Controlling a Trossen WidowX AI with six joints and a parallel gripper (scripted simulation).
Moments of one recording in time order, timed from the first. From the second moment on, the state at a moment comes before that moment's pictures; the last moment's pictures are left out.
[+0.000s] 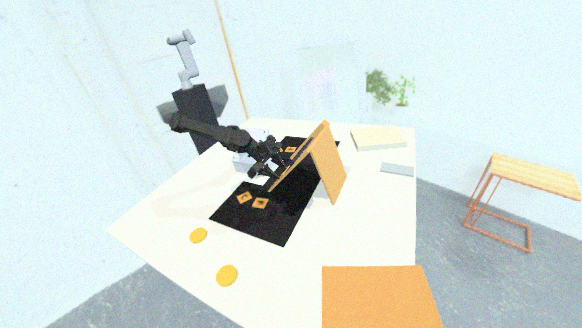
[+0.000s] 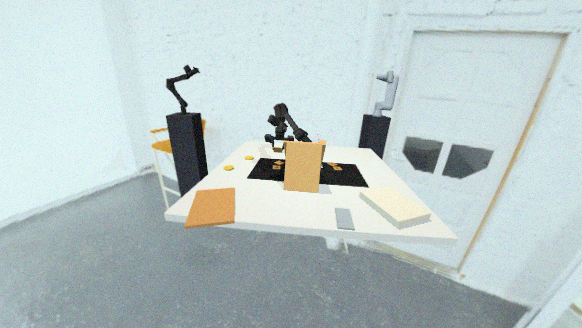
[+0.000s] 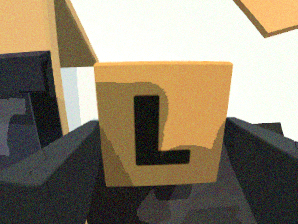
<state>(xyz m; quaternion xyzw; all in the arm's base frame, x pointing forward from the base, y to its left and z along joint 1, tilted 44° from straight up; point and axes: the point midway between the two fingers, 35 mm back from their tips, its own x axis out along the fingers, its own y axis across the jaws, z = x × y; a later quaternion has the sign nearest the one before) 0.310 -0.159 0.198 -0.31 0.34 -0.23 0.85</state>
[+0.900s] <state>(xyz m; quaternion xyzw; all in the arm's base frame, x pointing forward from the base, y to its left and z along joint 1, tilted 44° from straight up) 0.313 -0.150 0.188 -0.31 0.34 -0.23 0.85</state>
